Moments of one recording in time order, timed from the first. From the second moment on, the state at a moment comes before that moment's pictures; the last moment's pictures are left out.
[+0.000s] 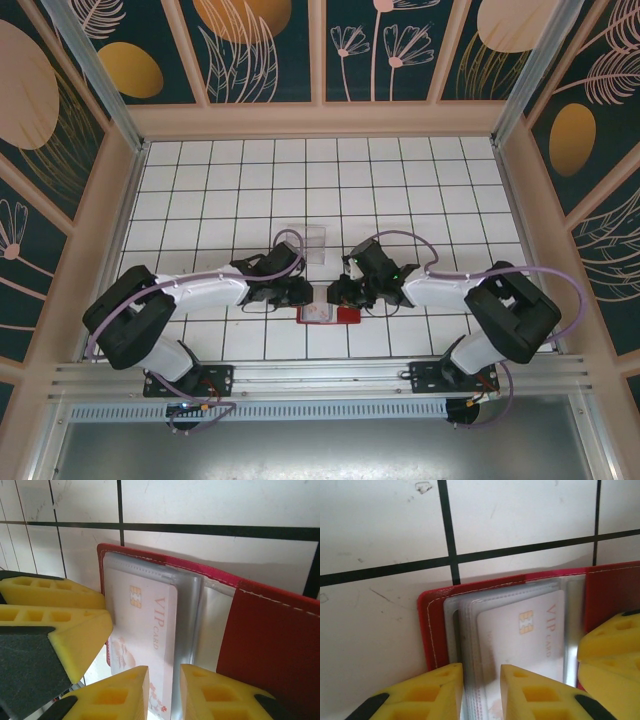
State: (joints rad) left arm -0.83 1.53 0.70 -0.25 0.21 -0.84; right arm 0.80 1.49 0.57 0.00 -0.47 0.89
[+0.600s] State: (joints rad) left arm -0.83 1.54 0.69 -0.22 0.21 -0.84; right arm 0.80 1.54 0.54 0.07 -0.50 0.91
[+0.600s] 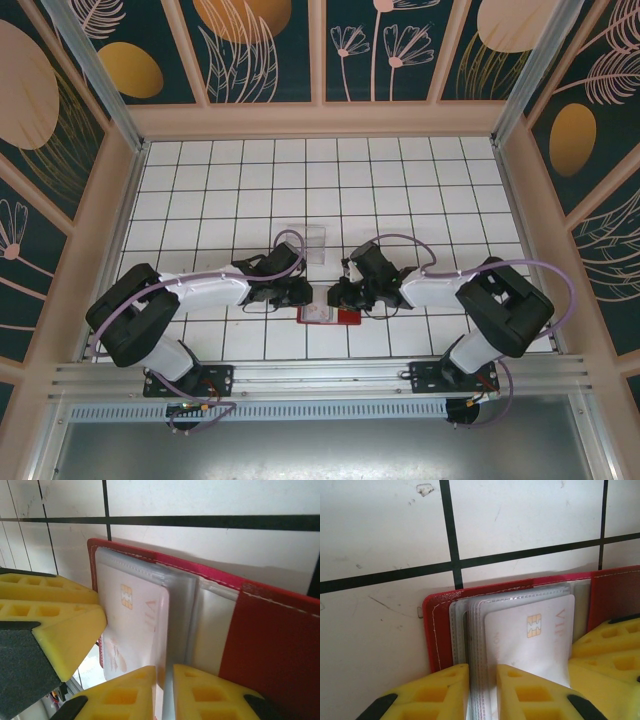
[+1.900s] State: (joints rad) left arm -0.84 1.54 0.69 -0.22 0.20 -0.84; right arm 0.78 1.44 0.51 -0.02 -0.45 0.92
